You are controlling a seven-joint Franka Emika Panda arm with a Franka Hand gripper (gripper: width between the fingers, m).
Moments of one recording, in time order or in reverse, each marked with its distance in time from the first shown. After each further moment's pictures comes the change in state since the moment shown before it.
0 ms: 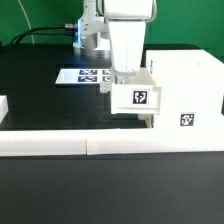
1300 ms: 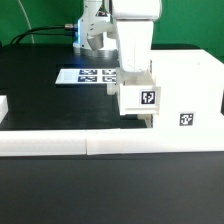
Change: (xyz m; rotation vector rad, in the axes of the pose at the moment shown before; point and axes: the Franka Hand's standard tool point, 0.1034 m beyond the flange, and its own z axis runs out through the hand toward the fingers) arm 0.008 -0.001 -0.003 0.000 0.003 0.005
